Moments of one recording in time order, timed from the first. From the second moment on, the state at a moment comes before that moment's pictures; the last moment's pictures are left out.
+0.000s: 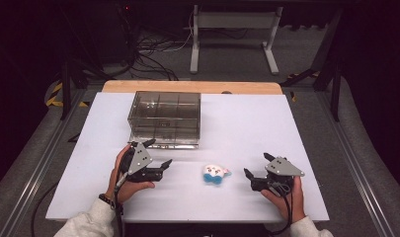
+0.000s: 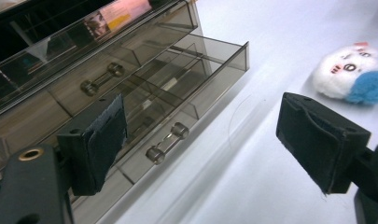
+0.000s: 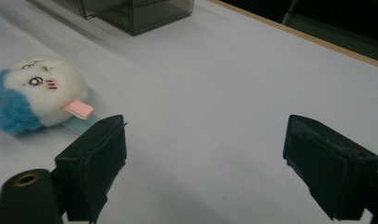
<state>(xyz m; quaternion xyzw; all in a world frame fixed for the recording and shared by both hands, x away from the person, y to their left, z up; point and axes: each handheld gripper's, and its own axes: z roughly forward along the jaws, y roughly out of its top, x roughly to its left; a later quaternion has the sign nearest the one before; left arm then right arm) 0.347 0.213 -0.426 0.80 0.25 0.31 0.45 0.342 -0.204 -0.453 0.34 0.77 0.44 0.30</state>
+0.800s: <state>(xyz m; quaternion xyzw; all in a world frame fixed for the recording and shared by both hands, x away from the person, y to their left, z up) 0.359 0.153 -0.432 0.84 0.23 0.17 0.46 0.341 -0.205 -0.453 0.34 0.77 0.44 0.31</state>
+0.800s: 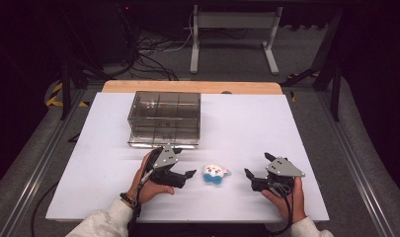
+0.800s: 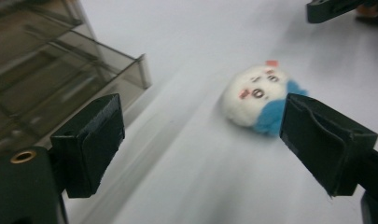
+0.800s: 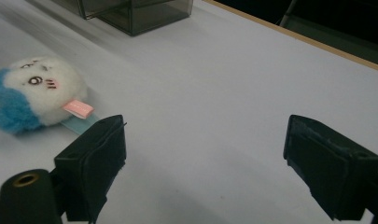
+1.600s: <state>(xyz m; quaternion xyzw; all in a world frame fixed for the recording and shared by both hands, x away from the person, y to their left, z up) 0.374 0.083 -0.461 0.89 0.22 0.08 0.39 0.342 -0.203 -0.456 0.34 0.78 0.43 0.30</state>
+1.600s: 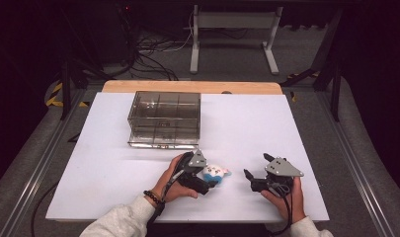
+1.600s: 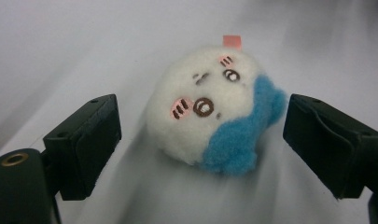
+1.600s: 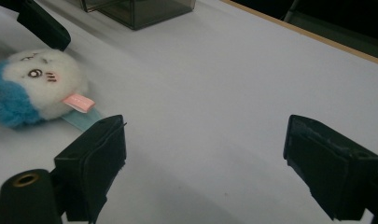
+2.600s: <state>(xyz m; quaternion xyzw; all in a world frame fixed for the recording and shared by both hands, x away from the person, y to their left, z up) 0.367 0.093 -0.450 0.89 0.18 0.12 0.40 0.341 -0.204 -0.455 0.33 0.78 0.43 0.30</state>
